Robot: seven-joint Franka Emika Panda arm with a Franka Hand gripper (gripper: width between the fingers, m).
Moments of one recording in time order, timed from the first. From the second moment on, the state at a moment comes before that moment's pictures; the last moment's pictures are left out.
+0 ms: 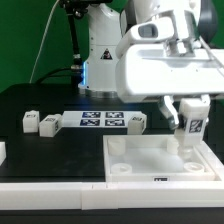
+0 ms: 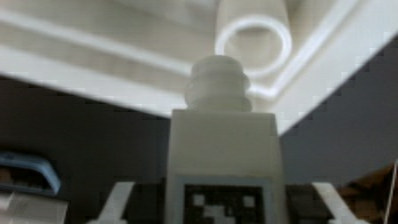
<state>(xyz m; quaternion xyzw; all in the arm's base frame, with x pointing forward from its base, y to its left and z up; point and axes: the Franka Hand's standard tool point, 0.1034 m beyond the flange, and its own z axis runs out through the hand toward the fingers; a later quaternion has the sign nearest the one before) 0.599 0.106 0.086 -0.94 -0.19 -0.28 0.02</state>
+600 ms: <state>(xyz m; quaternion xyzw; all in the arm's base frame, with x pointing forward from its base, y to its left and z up) 0.600 0.114 0.076 -0.94 -0.19 -0.29 0.02</state>
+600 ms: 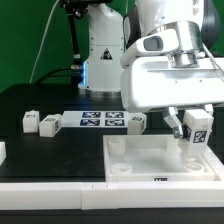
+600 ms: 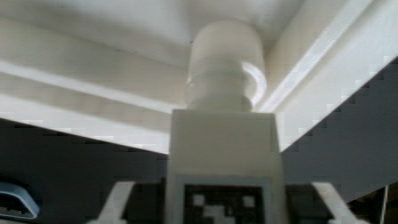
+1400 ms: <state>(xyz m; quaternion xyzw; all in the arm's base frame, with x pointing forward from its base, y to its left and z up) 0.599 0.122 0.063 -0.94 -0.19 -0.29 0.02</state>
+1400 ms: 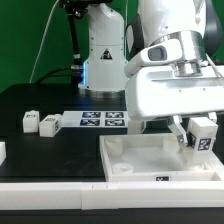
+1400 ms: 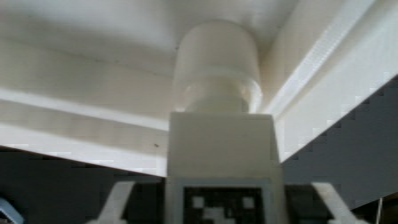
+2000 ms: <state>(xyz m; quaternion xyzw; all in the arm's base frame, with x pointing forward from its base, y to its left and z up) 0.597 0.118 0.060 -0.94 -0.20 -0.28 0.02</state>
